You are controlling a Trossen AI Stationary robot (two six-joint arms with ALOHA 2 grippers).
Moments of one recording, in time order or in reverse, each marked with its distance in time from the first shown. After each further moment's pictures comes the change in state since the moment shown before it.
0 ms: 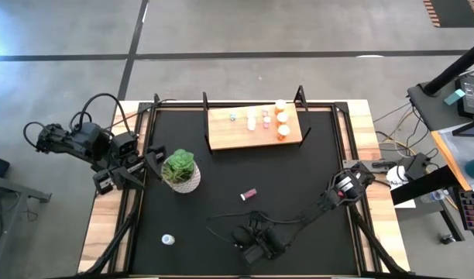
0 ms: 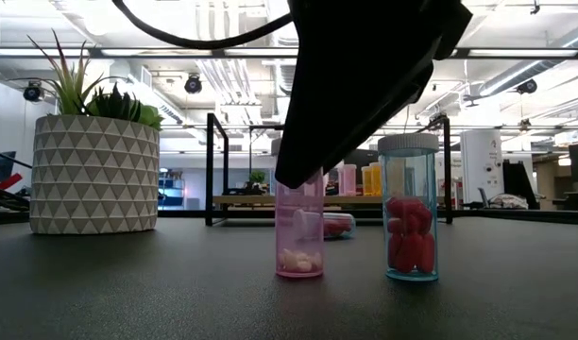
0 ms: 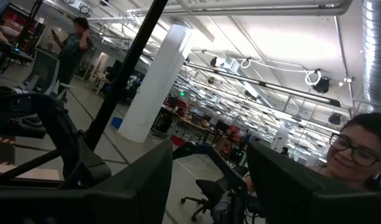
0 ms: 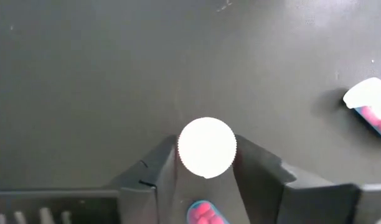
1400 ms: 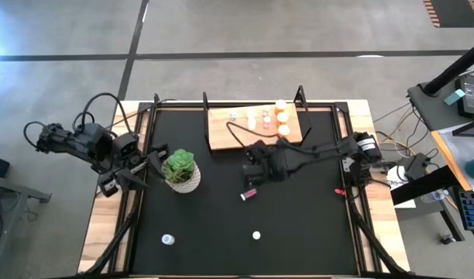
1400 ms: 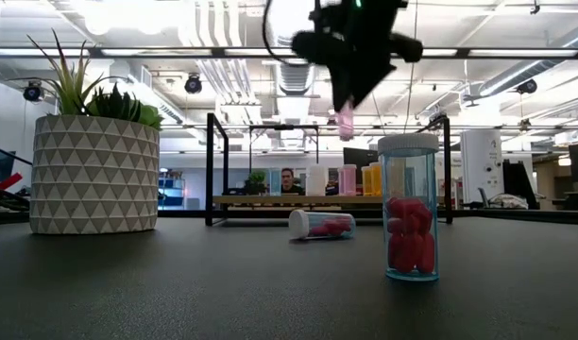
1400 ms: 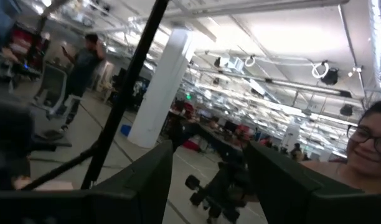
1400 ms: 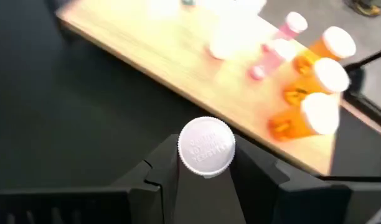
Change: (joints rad) left arm 0.004 0.040 0.012 0.029 -0.010 0.080; right arm -0.419 -0.364 -0.156 -0.405 0.276 0.237
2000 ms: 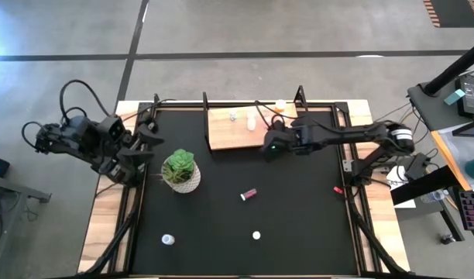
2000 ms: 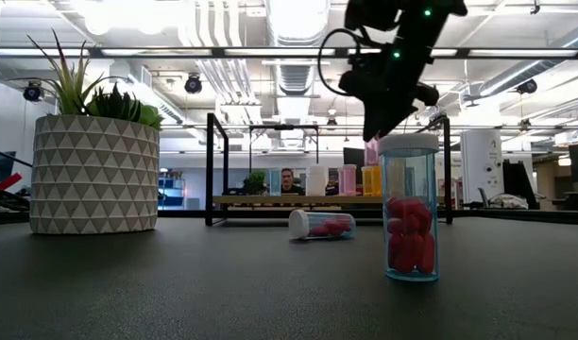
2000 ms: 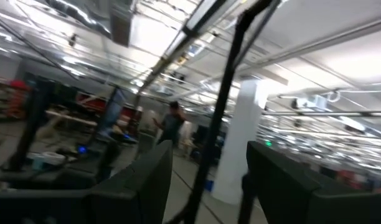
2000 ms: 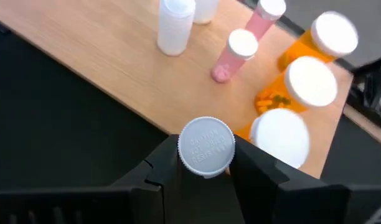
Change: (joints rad) left arm 0.007 -0.022 0.057 0.039 -0.366 0.241; right arm -0.271 -0.351 -0.527 0.483 -0.176 -0.403
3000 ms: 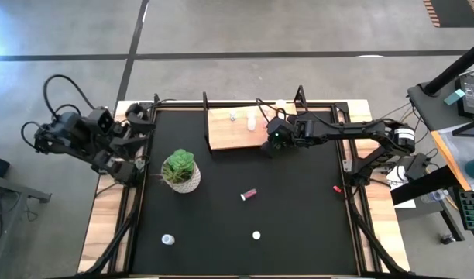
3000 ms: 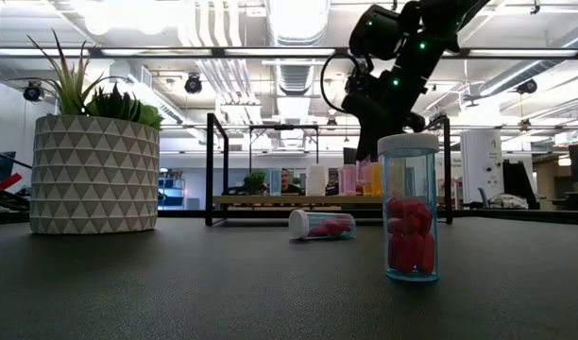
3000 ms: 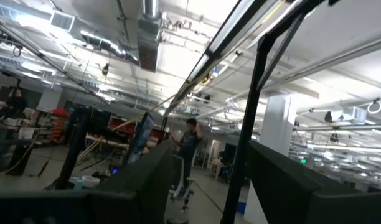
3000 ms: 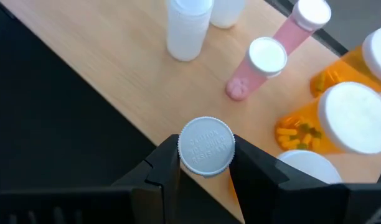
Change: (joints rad) left arm 0.000 -0.015 0.034 0.005 -0.127 0.101; right arm -0.153 -0.025 -0.155 0.289 -0.185 -0.274
